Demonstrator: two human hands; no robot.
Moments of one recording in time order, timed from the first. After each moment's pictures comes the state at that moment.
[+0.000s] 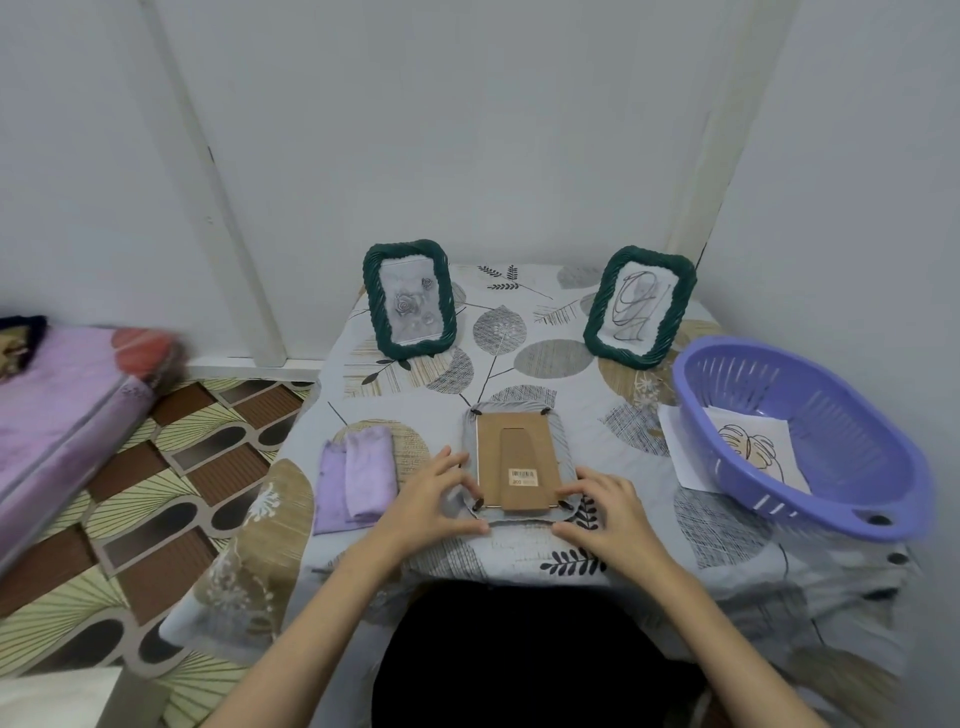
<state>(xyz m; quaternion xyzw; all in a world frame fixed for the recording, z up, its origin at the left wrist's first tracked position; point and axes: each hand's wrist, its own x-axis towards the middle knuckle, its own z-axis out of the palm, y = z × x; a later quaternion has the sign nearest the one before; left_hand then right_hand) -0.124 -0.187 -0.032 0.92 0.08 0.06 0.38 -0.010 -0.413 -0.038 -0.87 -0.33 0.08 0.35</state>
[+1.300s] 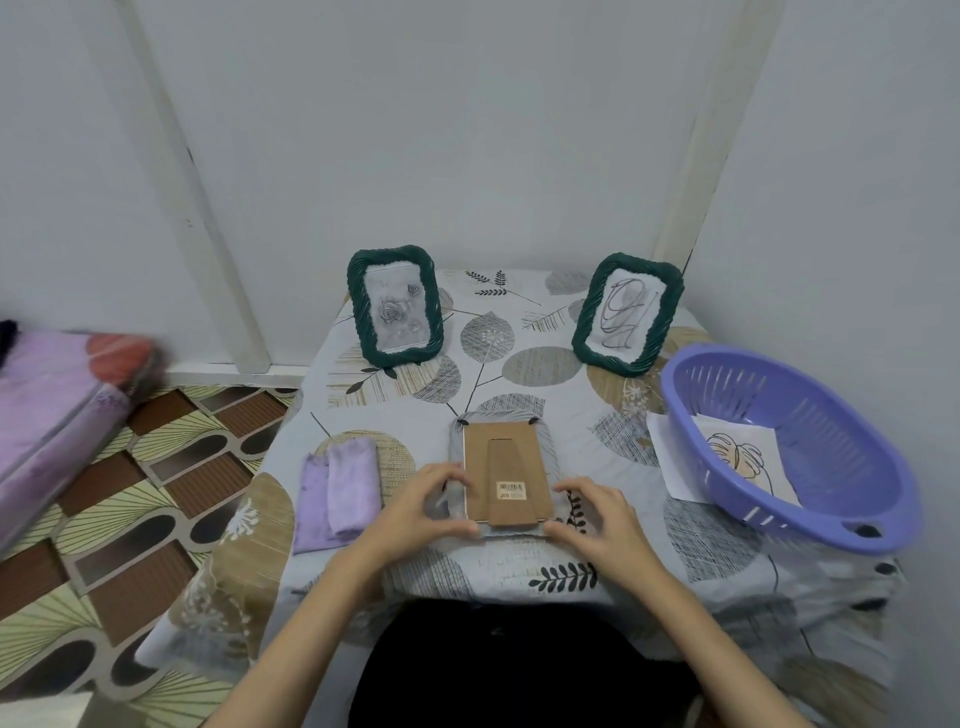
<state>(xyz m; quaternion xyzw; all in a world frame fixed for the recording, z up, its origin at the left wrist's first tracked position) -0.114 -0.182 -0.033 0.88 0.05 0.07 0.46 -0.002 -0.413 -0.041 -0.85 -0.33 0.08 0.41</state>
